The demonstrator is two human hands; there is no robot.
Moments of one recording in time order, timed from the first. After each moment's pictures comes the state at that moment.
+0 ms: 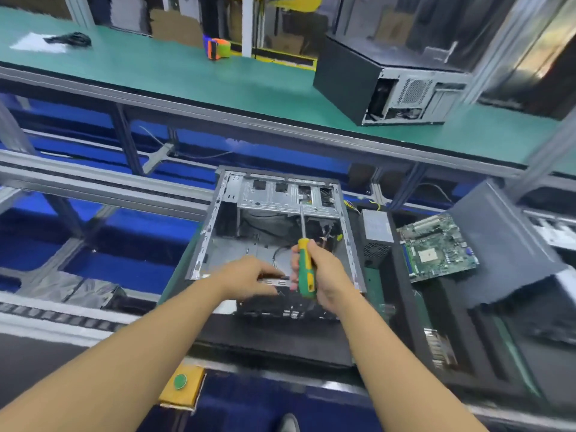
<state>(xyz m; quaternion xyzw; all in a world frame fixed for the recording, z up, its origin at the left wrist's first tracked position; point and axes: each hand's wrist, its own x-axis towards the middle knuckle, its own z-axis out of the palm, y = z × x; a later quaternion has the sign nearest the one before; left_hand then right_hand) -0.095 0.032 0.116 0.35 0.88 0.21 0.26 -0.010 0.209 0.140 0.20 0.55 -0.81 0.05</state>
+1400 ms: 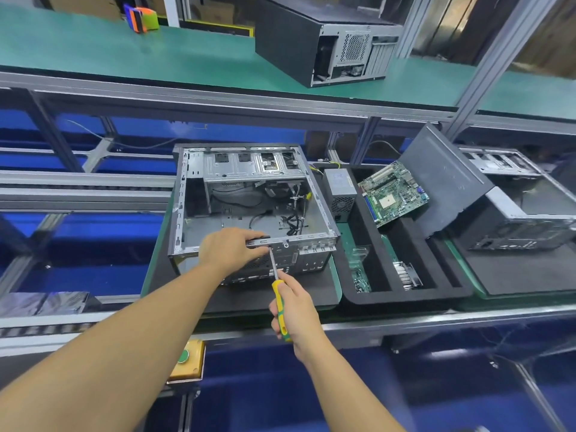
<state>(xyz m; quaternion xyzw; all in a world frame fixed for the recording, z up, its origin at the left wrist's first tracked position) -0.075 0.040 0.085 0.33 0.92 0.19 0.01 0.115 0.117 0.078 0.36 0.59 -0.72 -0.02</state>
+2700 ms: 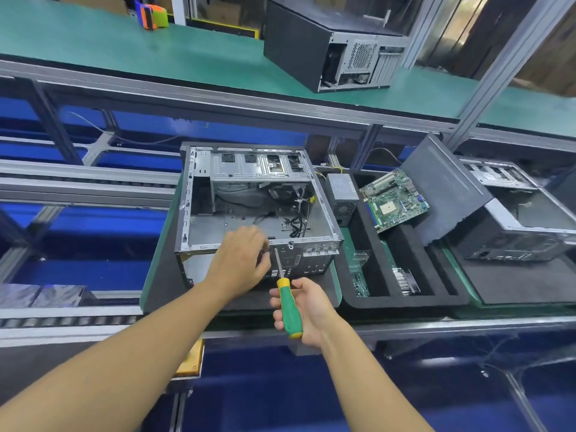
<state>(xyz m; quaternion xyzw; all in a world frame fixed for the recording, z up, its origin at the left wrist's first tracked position) -0.037 0.023 0.083 0.45 0.84 0.27 -0.12 0.110 0.135 0.104 0.37 0.39 -0.83 0.12</state>
